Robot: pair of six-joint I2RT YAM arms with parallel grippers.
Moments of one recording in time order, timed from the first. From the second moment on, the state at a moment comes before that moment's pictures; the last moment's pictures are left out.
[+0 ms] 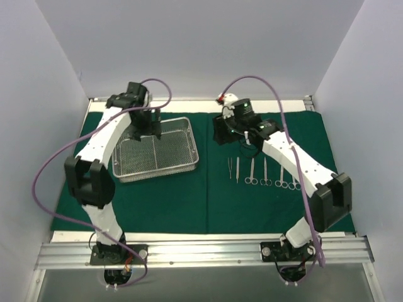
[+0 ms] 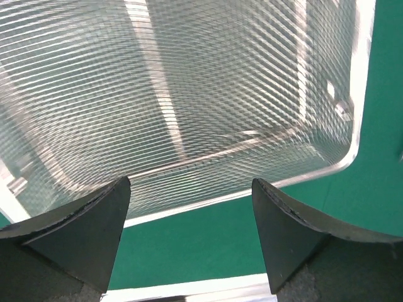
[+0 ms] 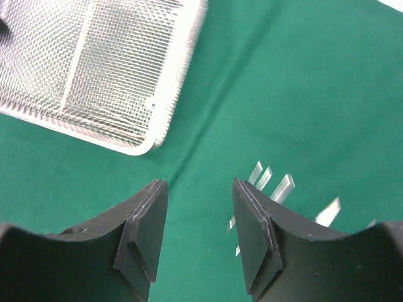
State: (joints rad) left arm -0.28 1.89 1.83 -1.09 0.03 -0.26; right arm 0.52 1.52 1.36 -0.52 -0.06 0.15
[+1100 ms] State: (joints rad) left arm -0.05 1.40 1.38 -0.91 -0.08 -0.44; right arm 0.71 2.18 1.85 -0.73 -0.30 -0.71
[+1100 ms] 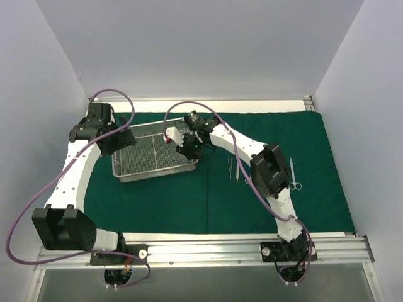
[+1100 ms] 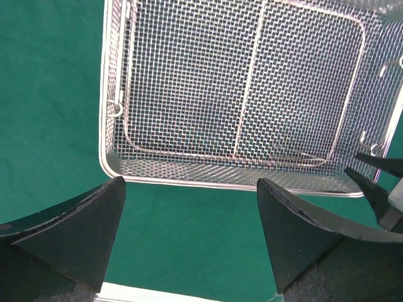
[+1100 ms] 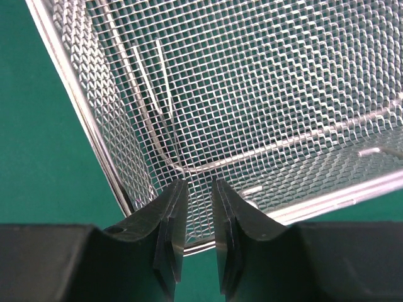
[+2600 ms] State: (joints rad) left arm -0.04 1.29 1.21 -0.90 -0.04 -0.44; right arm 0.74 2.37 1.99 -0.82 -0.53 -0.85
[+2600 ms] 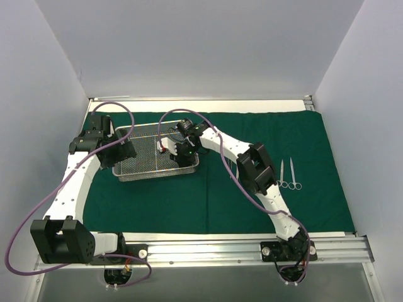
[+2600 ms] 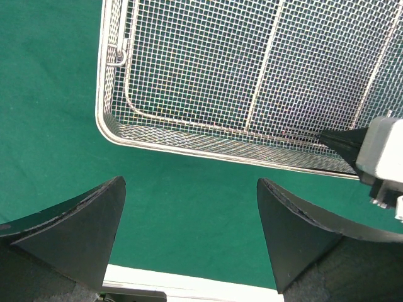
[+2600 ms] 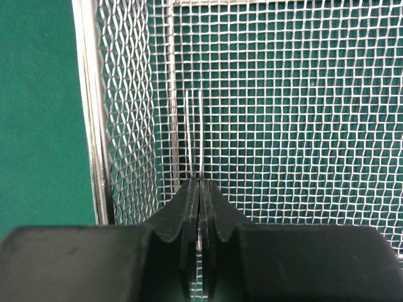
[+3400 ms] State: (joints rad) left arm -0.01 1.35 1.20 -0.90 0.01 -0.44; right arm 0.64 2.38 2.01 -0.67 -0.56 -0.57
